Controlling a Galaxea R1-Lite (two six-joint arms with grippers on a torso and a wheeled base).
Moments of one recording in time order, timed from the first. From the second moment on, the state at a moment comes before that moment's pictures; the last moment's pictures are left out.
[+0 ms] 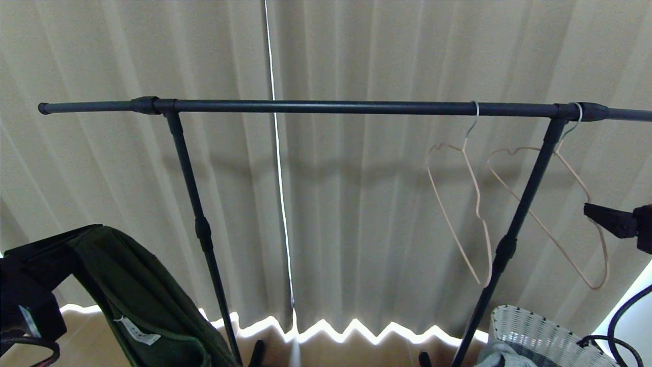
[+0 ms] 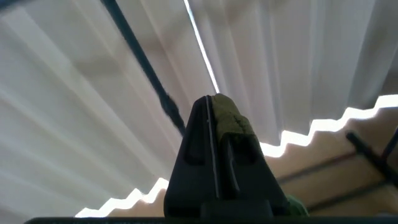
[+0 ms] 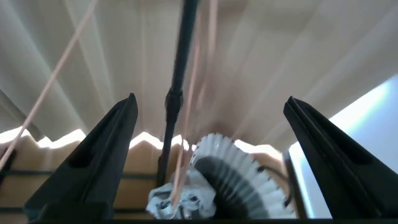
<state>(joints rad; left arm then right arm) -0.34 0.92 -0.48 -0.31 0.08 0.32 -0.02 1.19 -0.76 -0.05 -0.16 -0.08</state>
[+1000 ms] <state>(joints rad) -0.34 0.89 -0.44 -0.33 0.08 0.32 -0.06 1.51 -0.91 -0.03 -0.17 -0.06</state>
